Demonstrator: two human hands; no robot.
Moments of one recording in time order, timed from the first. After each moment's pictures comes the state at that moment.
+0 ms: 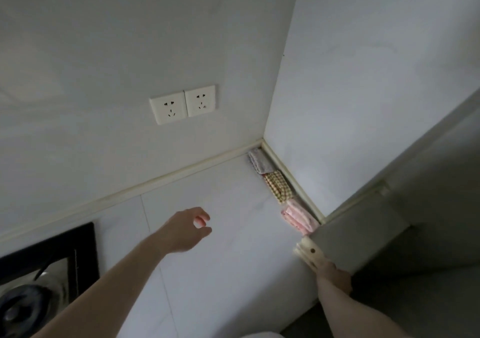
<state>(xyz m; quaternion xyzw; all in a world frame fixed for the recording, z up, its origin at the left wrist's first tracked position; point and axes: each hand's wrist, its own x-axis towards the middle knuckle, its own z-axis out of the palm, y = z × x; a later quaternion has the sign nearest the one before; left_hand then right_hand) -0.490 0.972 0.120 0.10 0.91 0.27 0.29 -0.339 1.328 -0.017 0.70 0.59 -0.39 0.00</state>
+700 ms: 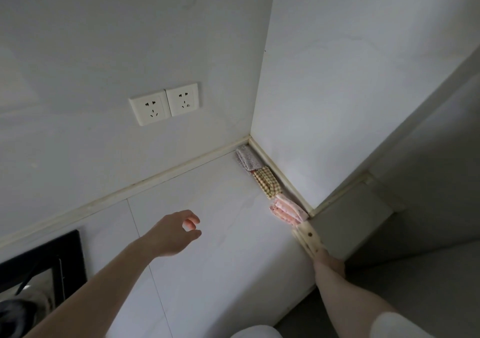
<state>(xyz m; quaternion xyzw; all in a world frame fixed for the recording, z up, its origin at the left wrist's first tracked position) -0.489 0.972 0.118 0.11 0.91 0.26 0.31 -0.342 1.358 -0.030 0.71 0.57 -0.41 0.02</state>
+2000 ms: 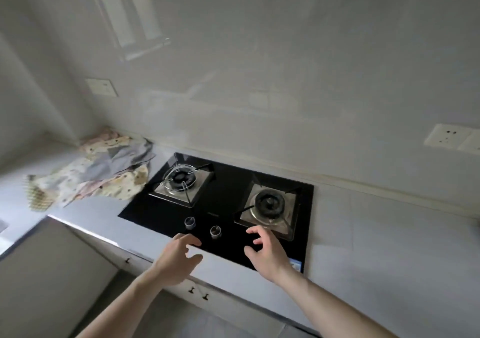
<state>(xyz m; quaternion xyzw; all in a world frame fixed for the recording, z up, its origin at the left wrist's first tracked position) -0.032 0.572 0.139 -0.32 0.90 0.30 0.07 -0.198 0.779 0.089 -0.27 0.82 -0.45 0.25</state>
